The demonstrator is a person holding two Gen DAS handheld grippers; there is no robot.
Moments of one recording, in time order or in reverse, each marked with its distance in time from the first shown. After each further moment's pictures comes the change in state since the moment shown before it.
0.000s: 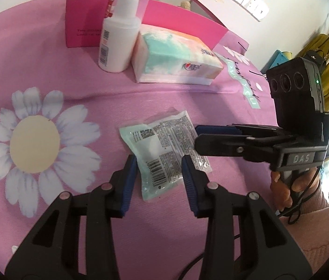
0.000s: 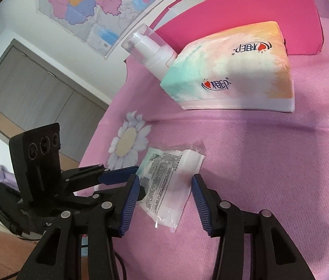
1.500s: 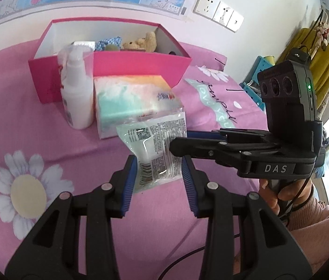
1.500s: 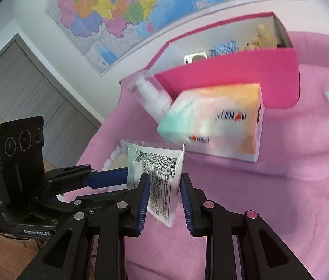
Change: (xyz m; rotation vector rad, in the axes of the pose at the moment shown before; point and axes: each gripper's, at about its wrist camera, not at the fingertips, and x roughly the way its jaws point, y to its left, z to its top) left arm -0.023 -0.046 0.041 0.115 -0.112 -0.019; right arm -0.049 0.012 0.017 -0.087 -0.139 -0.114
